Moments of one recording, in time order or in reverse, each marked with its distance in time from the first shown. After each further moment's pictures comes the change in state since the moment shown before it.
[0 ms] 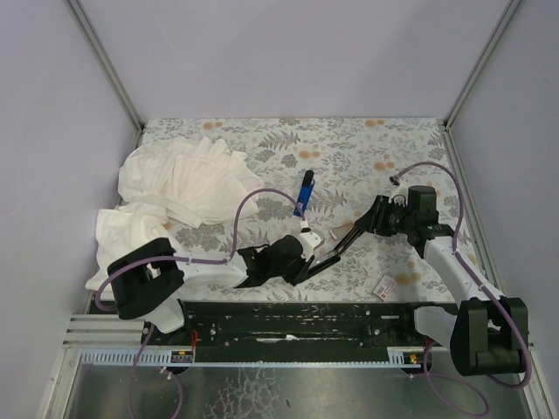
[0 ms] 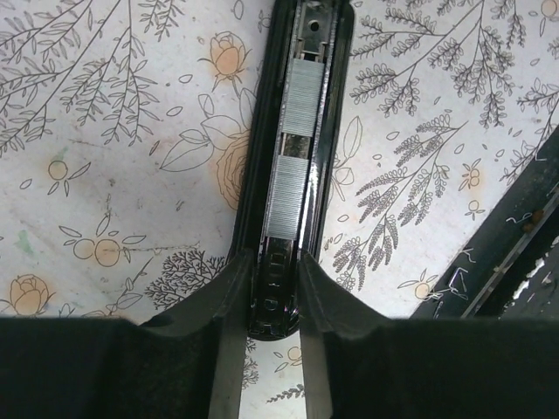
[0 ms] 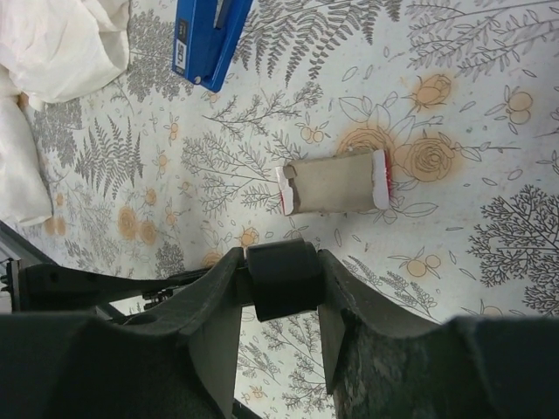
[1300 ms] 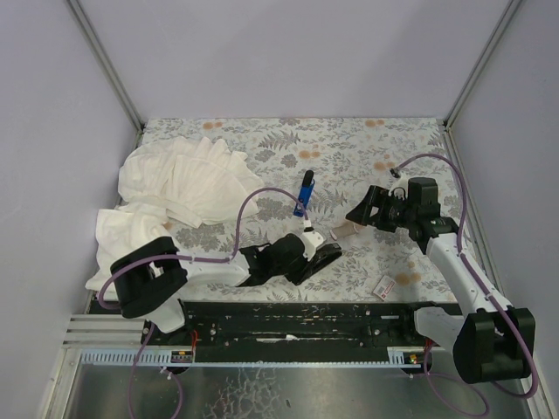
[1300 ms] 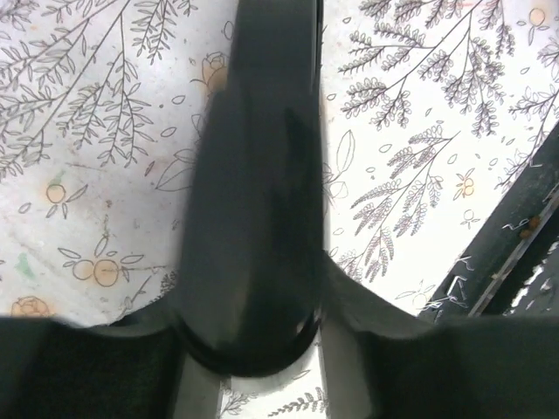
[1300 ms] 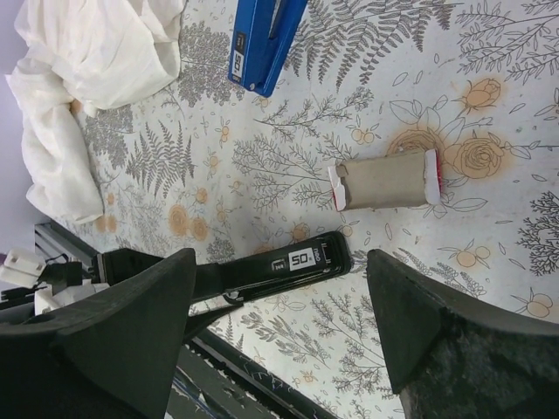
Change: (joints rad) left arm -0.001 0.022 0.019 0.027 0.018 0.037; right arm 0.054 -0.038 0.123 -0.141 -0.002 0.076
